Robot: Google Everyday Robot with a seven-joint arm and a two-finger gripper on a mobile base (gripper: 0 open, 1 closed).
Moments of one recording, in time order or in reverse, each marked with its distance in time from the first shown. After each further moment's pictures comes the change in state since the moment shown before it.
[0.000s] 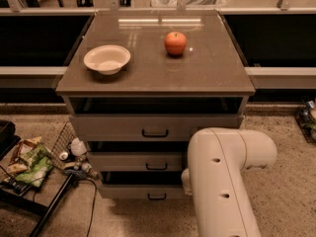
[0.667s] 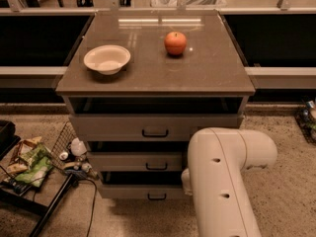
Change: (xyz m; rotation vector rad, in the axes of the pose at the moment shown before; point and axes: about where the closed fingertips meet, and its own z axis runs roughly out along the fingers) arm 0.000 0.001 0.000 -0.002 0.000 0.000
